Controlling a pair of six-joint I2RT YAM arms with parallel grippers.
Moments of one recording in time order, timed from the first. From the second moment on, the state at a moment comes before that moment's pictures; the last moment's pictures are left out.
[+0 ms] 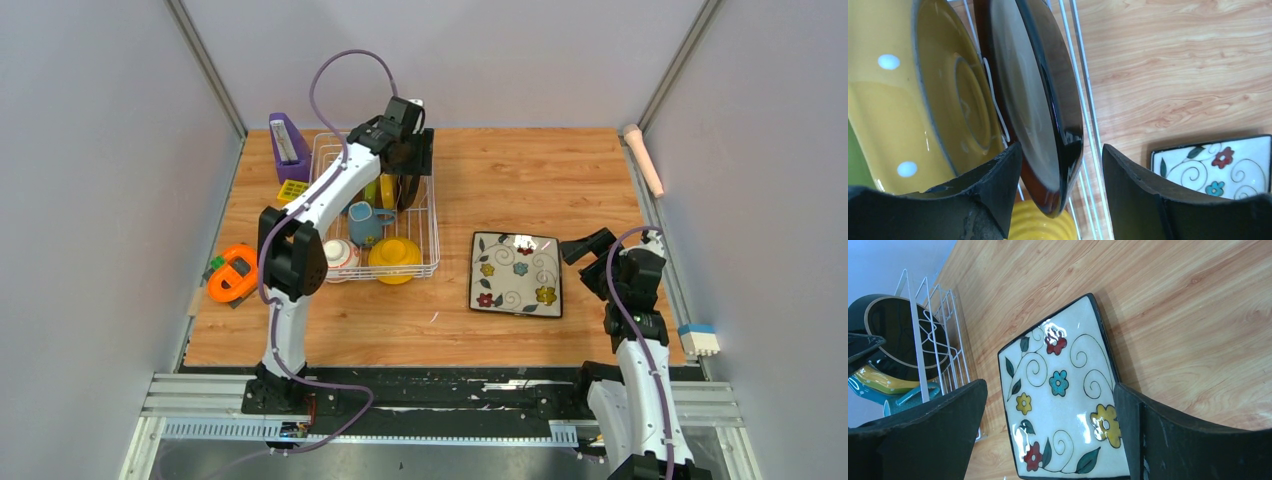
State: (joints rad) left arm -0.51 2.09 2.04 -0.76 -0.08 -0.36; right arm -0.18 0.66 0.42 -0.22 -0.21 0.72
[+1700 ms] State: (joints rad) left arm -0.63 2.00 2.07 -0.75 -0.32 -0.25; right arm -0.18 0.68 0.41 -0.20 -0.21 0.72
